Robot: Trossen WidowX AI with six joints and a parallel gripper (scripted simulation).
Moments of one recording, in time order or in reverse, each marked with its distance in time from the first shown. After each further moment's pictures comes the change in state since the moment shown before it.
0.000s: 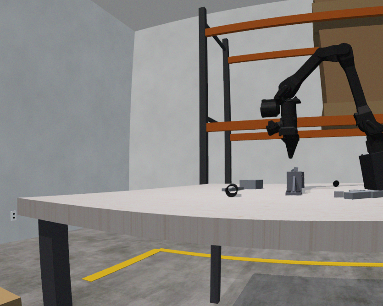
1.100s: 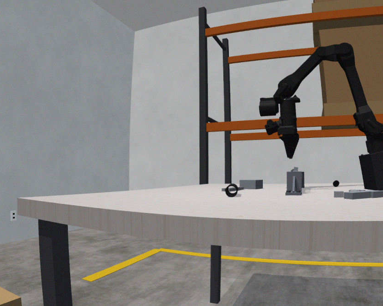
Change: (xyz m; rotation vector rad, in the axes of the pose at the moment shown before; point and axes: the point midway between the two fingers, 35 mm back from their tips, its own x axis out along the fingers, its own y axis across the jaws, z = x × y) arm 0.000 0.019 0.001 0.008 0.001 -0.002
